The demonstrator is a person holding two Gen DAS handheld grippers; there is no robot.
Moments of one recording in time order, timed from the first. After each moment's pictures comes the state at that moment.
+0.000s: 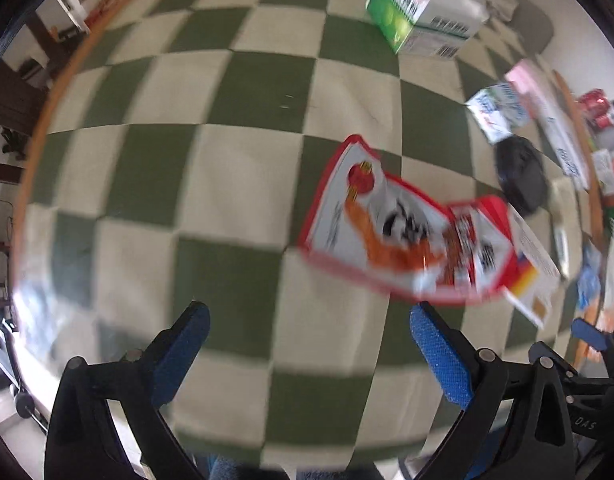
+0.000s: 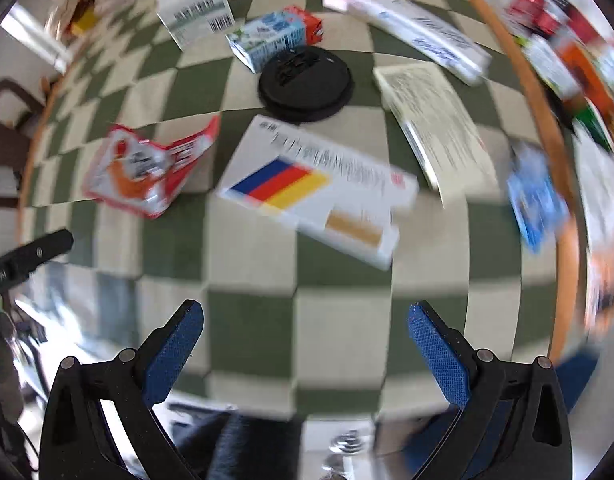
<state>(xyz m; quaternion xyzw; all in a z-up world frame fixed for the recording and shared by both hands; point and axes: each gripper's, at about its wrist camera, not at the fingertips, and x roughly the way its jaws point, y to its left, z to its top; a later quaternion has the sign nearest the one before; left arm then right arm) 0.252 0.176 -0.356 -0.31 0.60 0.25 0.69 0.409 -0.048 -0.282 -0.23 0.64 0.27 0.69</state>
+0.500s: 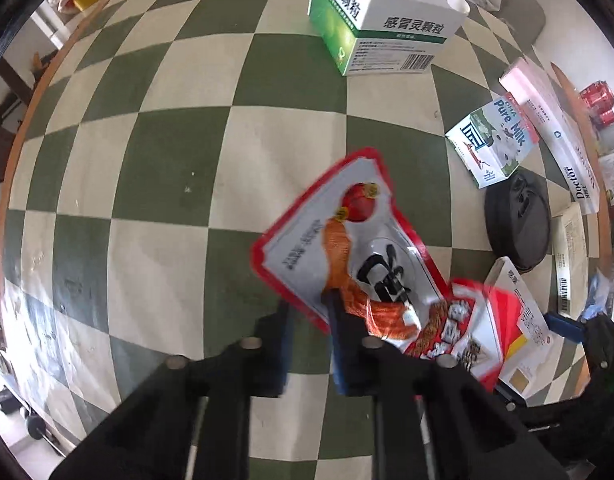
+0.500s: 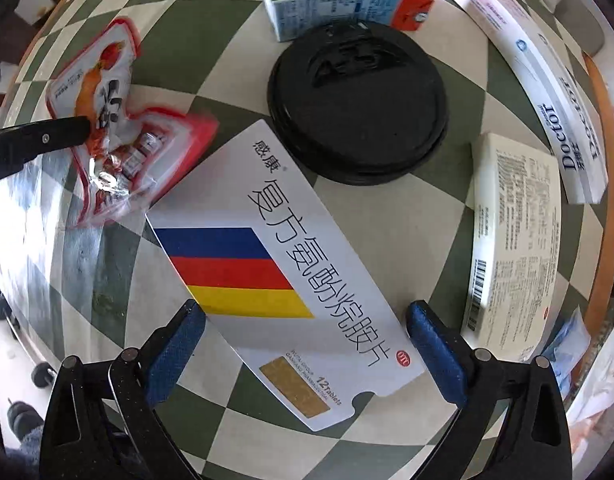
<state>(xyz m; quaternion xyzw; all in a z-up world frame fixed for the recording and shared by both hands) 0.317 0.170 -0.365 -0.27 0.60 0.24 0.71 0.470 0.014 -0.350 -0.35 0.62 0.34 0.61</state>
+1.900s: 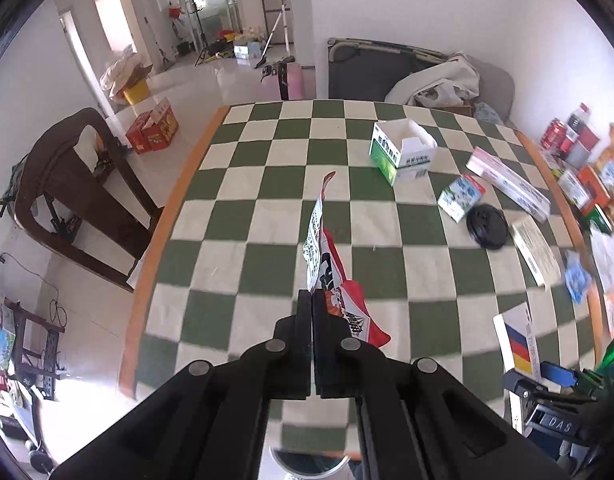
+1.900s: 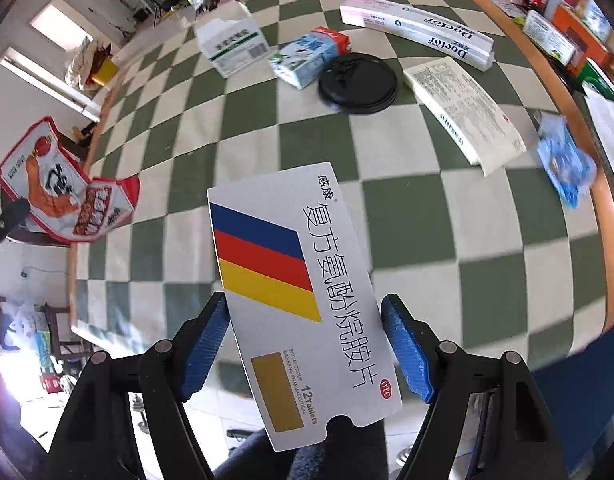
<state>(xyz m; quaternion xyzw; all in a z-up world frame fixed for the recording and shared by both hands) 0.141 0.144 -0.213 -0.16 0.46 0.32 0.81 0.349 -0.077 -0.242 -0.08 0.62 0.30 0.72</state>
